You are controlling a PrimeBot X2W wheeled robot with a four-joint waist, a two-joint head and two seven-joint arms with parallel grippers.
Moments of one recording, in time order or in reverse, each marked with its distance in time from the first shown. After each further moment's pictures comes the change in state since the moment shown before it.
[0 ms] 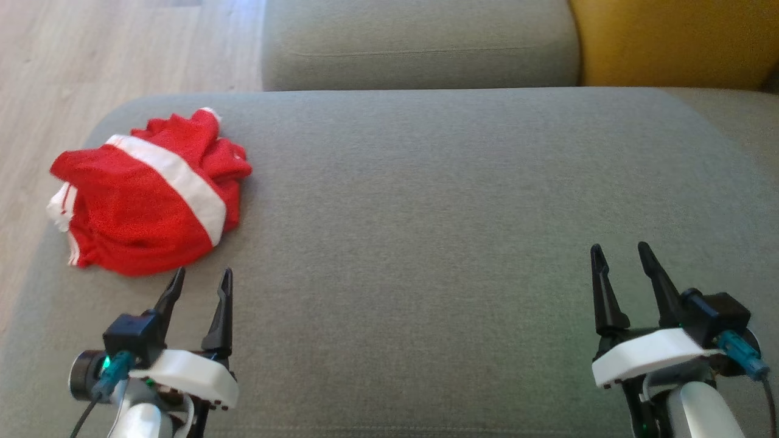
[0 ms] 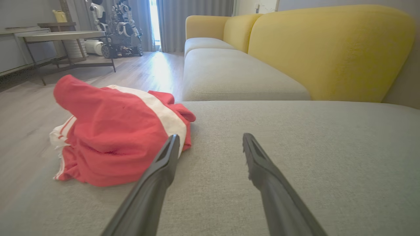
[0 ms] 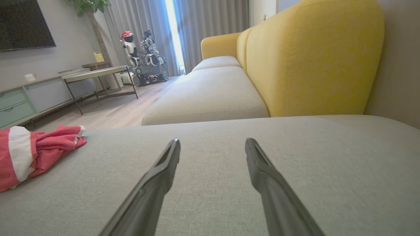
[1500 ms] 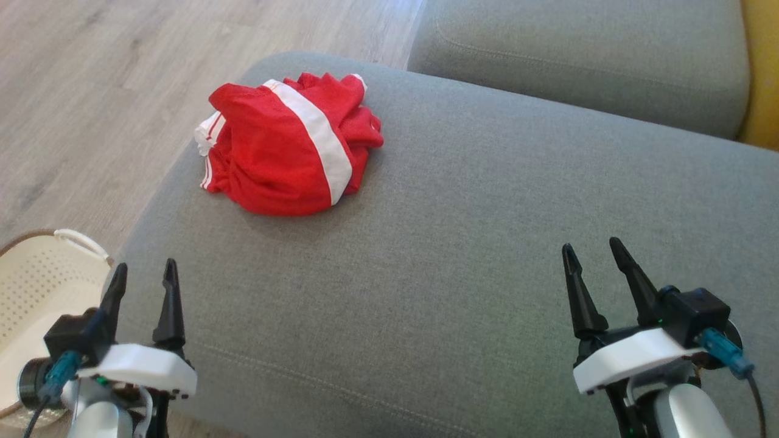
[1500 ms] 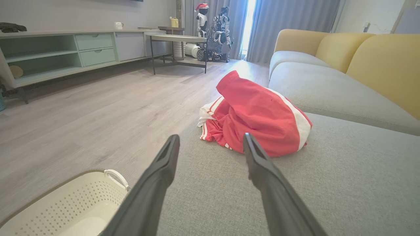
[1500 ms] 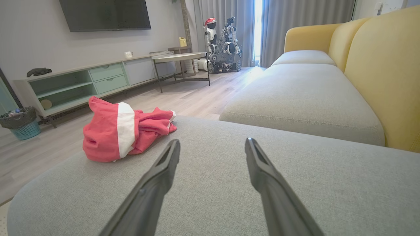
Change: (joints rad) left arm -0.005 0.016 0.136 -0.008 -0.015 0.018 0.000; right arm 0.036 0.001 0.078 -0.134 -0.004 0.000 0.080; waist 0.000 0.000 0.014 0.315
